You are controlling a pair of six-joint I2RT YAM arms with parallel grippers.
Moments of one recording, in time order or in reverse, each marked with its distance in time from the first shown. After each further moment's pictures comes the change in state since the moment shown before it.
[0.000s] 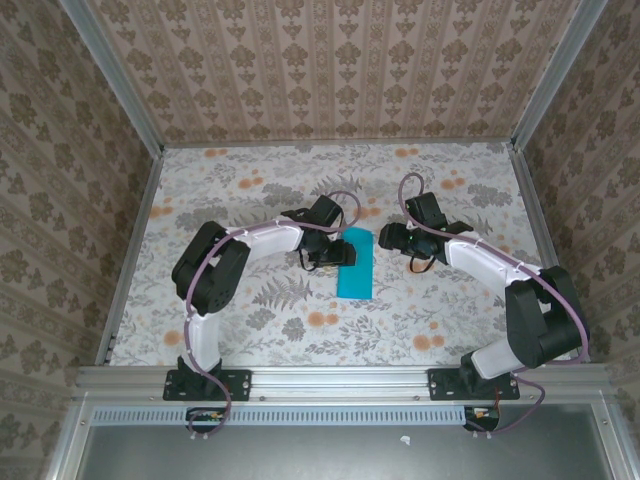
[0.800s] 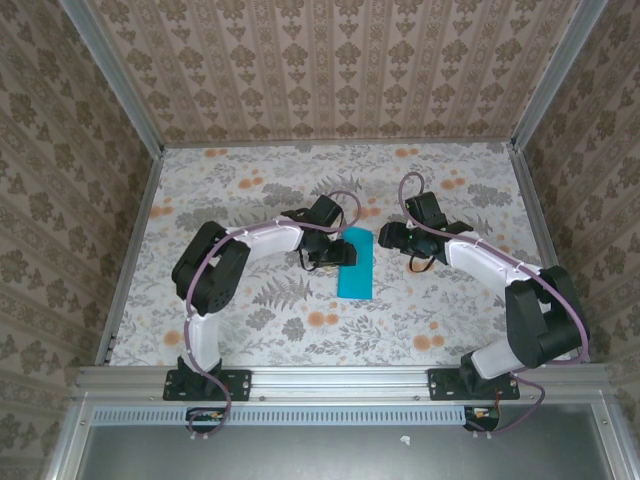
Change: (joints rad) left arm 0.000 0.000 0.001 0.001 0.003 0.000; right arm 0.000 0.000 0.000 0.014 0.000 0.003
